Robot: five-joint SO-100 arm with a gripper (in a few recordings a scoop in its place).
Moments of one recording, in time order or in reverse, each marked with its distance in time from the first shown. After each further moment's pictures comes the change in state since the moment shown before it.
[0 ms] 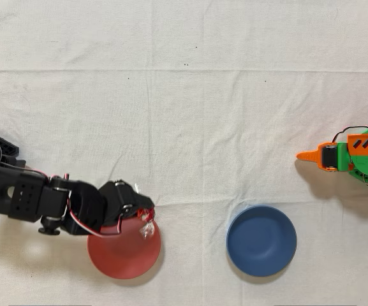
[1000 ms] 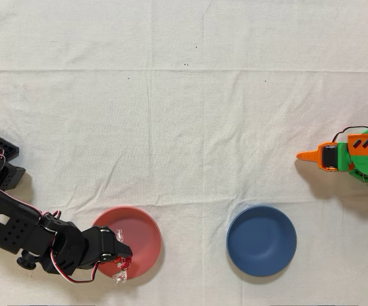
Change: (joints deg) arm 14.4 1.0 9.8 -10.7 -3.9
